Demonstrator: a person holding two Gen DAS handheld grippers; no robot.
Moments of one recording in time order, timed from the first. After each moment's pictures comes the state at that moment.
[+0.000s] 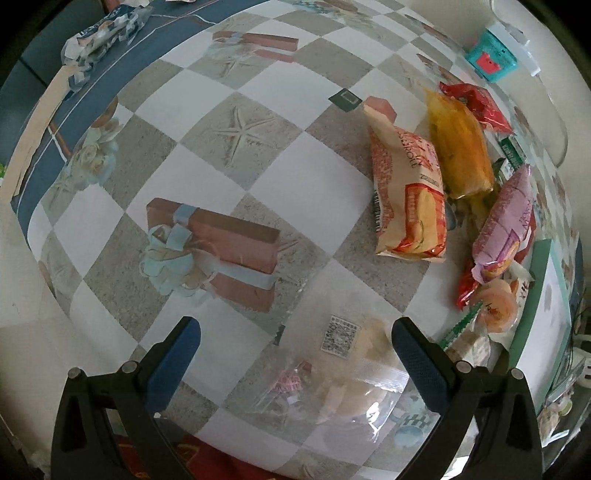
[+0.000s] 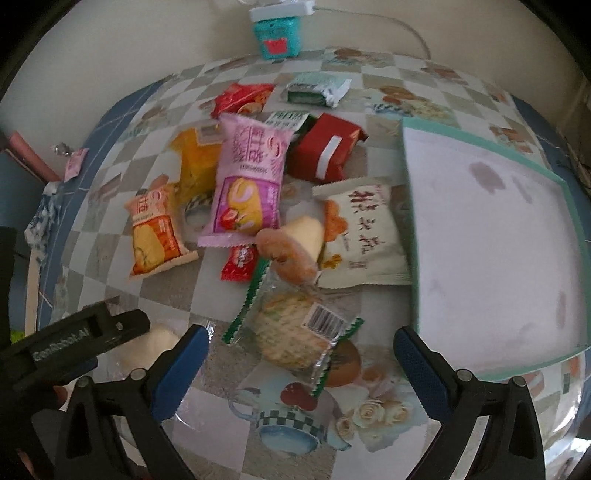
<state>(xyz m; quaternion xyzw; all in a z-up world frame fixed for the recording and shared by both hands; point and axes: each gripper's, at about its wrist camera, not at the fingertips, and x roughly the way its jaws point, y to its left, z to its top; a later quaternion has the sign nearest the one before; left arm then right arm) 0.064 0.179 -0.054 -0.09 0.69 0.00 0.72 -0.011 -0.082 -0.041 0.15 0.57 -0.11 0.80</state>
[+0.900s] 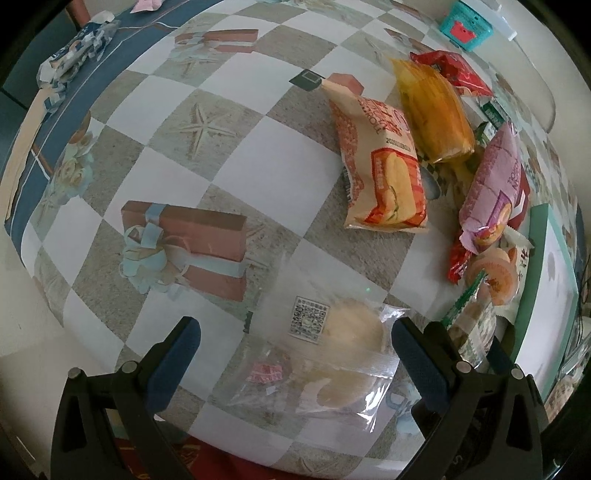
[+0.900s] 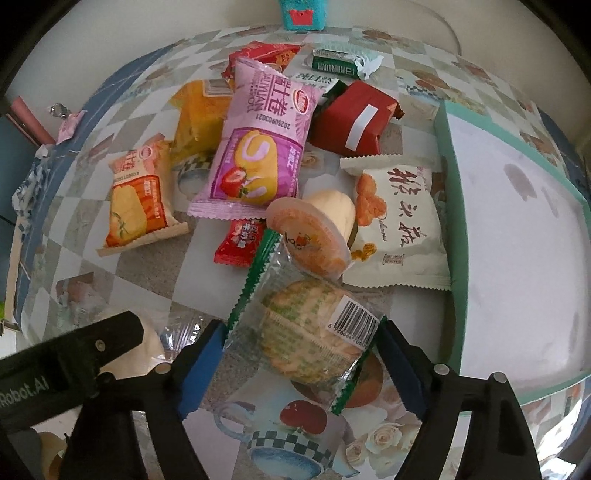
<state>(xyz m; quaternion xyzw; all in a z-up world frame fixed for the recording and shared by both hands) 0.041 0.111 -0.076 -0.04 0.70 -0.03 0.72 0.019 -0.053 -0.086 0.10 0.60 -0.10 0.79</state>
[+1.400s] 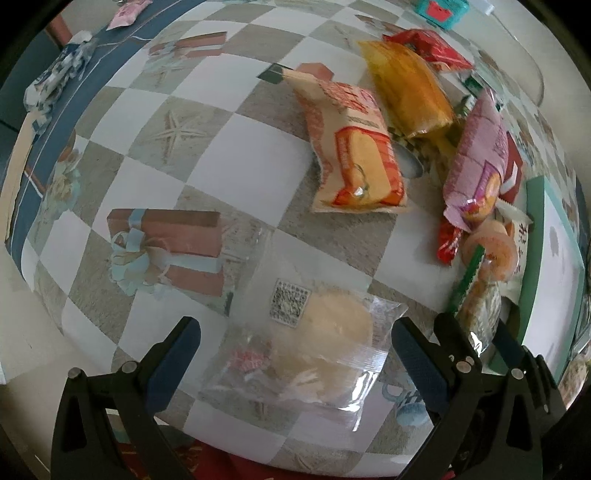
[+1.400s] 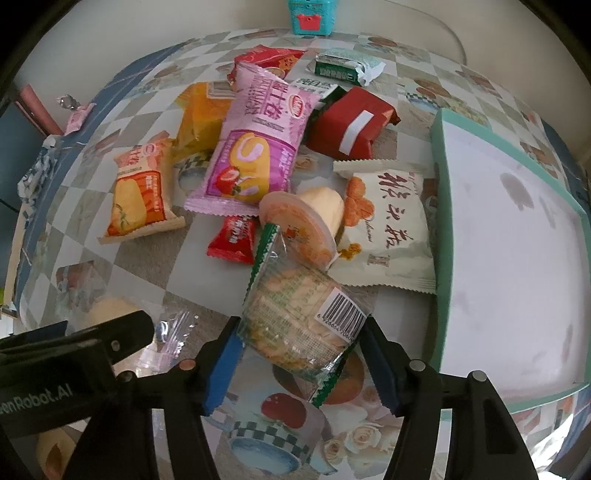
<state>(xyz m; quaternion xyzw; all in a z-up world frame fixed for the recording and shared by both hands) 0.035 0.068 -0.081 0.00 0.70 -0.05 0.71 0.001 -0.068 -0.077 0.09 0.59 -0.08 0.79</state>
